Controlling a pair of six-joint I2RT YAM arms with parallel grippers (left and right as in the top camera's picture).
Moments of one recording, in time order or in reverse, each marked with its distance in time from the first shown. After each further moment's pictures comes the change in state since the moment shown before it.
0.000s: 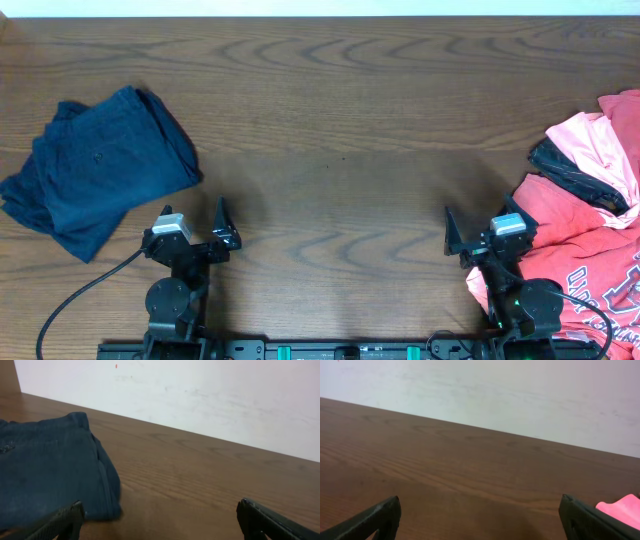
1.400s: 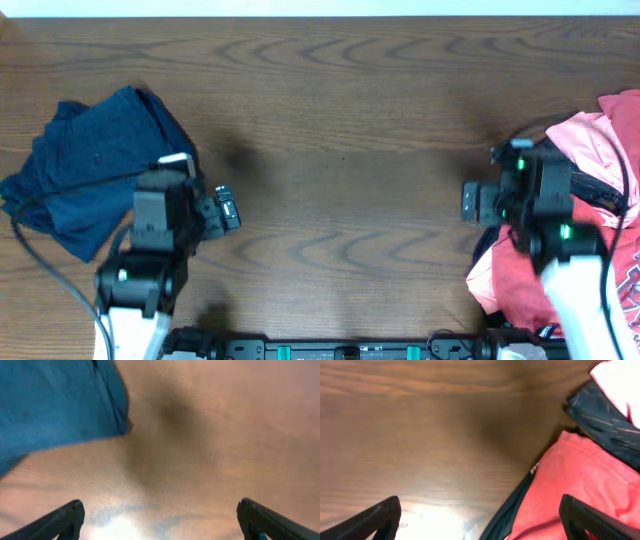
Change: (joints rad) left arm 0.001 0.883 0.814 -0.748 0.078 -0.046; right arm -0.071 1.102 0.839 -0.672 0.149 0.119
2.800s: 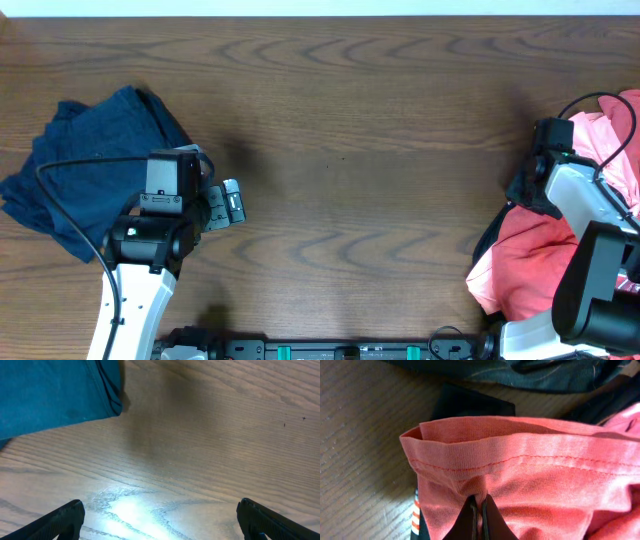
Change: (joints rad) left arm 0.000 0.148 0.047 -0.040 0.020 0.000; right arm -0.243 0.579 0.096 0.113 0.295 0.304
